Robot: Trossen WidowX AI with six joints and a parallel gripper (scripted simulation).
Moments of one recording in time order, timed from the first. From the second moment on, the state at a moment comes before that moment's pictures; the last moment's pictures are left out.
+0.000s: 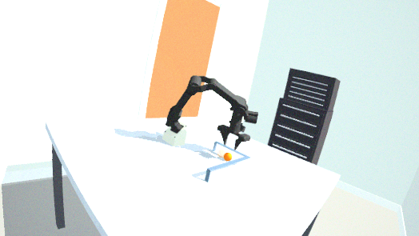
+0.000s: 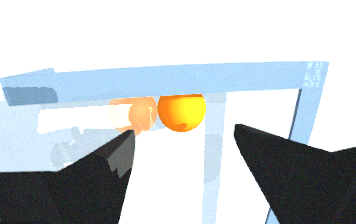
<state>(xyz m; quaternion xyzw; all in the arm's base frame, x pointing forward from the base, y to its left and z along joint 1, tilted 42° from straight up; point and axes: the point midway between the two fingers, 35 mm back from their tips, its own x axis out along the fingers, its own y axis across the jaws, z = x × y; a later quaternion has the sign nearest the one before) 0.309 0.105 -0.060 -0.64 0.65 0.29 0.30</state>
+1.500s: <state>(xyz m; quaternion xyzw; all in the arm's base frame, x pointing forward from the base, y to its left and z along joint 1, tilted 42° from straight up) 0.312 0.067 -0.102 -0.64 0.64 0.29 0.30</state>
